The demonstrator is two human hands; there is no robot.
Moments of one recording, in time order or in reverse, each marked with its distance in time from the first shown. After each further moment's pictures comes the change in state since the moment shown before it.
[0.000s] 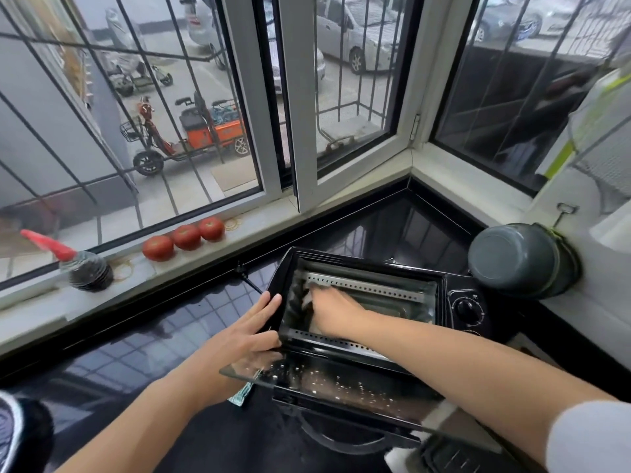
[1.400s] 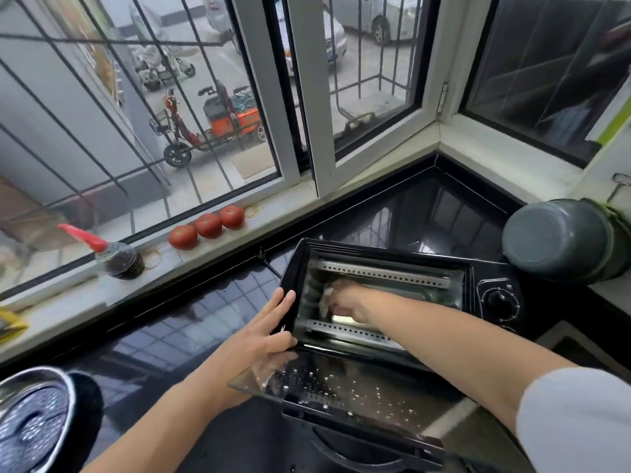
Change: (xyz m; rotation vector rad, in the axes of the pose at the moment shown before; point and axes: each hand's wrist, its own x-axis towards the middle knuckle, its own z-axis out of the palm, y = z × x) left_hand -0.013 0.026 0.001 0.018 0.087 -0.025; right_hand 0.044 0.017 0.041 1.016 -0.205 0.404
